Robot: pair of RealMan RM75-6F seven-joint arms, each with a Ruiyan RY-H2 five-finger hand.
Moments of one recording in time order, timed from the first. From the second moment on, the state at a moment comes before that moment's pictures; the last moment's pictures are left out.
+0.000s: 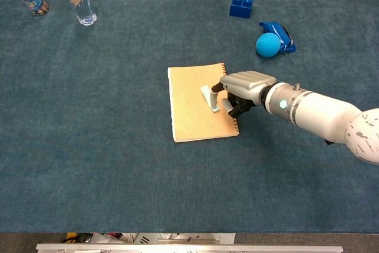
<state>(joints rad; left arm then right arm) 0.05 -1.12 -0.01 -1.49 1.47 1.53 -0.16 0.94 -1.56 0.00 -1.67 -0.65 0.84 -0.53</state>
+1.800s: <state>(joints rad) 0.05 -1.13 -0.01 -1.49 1.47 1.53 -0.16 0.92 -1.54 -0.02 -1.69 -0.68 0.85 -0.52</state>
